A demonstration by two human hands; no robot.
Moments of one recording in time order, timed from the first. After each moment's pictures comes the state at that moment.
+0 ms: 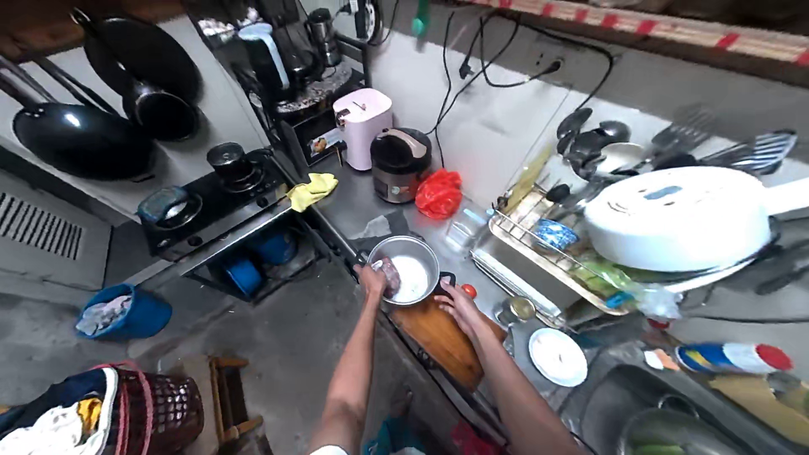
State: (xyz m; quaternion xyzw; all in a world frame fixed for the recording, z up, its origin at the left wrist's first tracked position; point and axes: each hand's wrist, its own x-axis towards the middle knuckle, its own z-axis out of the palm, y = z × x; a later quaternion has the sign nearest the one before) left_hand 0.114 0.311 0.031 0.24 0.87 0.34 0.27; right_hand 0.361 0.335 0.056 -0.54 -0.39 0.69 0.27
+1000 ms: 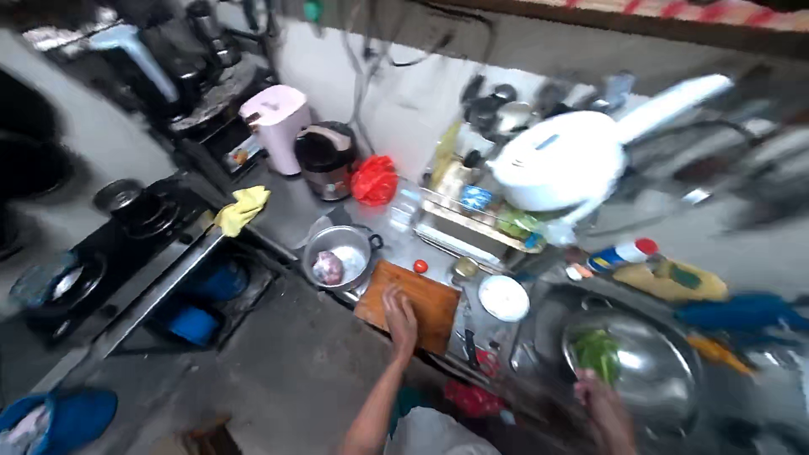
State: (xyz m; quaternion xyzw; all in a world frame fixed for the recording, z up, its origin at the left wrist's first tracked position) left_hand 0.323 0.230 0.014 0.52 0.65 0.51 0.20; right_hand 0.708 0.104 0.046 -0.77 -0.24 0.39 0.44
